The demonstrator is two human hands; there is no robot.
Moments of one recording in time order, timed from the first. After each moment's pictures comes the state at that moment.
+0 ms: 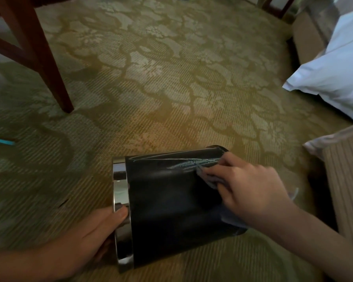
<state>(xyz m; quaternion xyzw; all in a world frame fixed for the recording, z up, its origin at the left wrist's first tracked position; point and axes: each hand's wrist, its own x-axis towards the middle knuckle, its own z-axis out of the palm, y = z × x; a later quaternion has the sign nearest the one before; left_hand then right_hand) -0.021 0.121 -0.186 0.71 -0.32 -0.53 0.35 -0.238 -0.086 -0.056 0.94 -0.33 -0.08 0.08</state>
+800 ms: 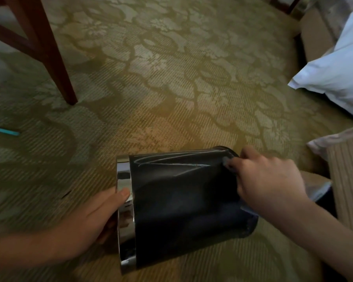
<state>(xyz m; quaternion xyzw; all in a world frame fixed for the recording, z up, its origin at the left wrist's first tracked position) -0.021 0.101 -0.168 0.63 -0.32 -0.56 0.43 -0.240 -0.089 -0.043 0.91 -0.37 -0.13 0.16</state>
